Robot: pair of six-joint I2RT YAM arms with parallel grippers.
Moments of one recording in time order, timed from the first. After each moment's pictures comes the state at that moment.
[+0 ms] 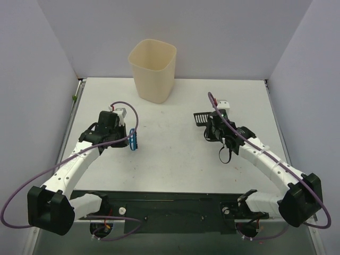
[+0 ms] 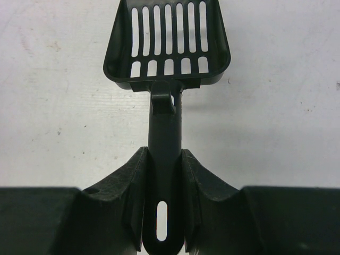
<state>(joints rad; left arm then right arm) -0.29 1.15 0.89 -0.64 0.05 -0.29 0.54 1.19 0.92 -0.48 0.30 0.39</state>
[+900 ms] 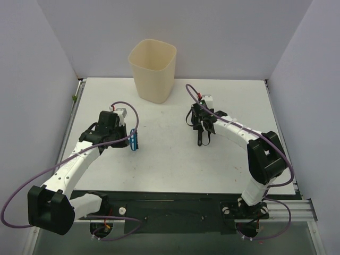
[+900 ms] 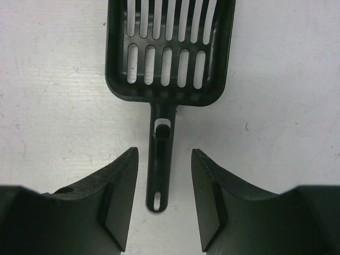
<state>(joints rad) -0.29 1.16 0.89 -0.64 0.06 -0.28 0.52 1.72 1.17 -0.39 0.40 0.40</state>
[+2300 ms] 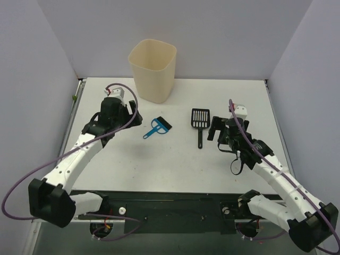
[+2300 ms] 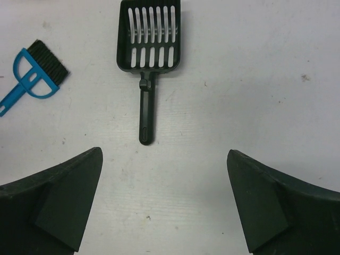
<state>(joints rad) -0.33 1.31 1.08 -0.42 -0.03 -0.52 0.50 1.00 0.81 -0.46 0.35 0.43</state>
